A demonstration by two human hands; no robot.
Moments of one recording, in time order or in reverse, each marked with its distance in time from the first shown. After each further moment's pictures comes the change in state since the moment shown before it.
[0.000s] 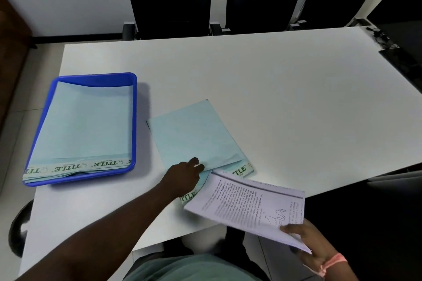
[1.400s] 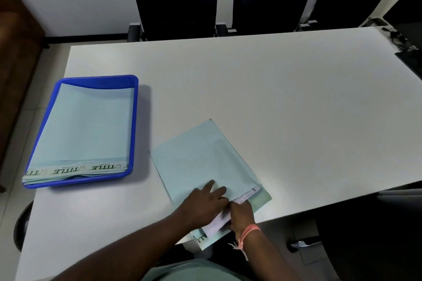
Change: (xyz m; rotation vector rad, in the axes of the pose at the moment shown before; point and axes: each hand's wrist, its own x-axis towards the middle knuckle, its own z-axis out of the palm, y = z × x) left_hand -0.005 0.079 0.009 0.038 0.046 0.226; right_hand 0.086 0.013 0.143 -0.024 0.218 0.009
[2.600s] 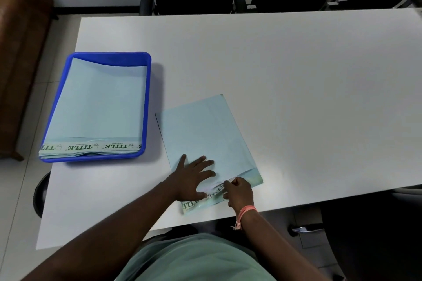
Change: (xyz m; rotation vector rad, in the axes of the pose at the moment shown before) left_hand -0.036 -0.068 0.001 -0.163 -0.362 -0.211; right_hand 0.020 0.005 0.030 -0.399 0.013 -0.095
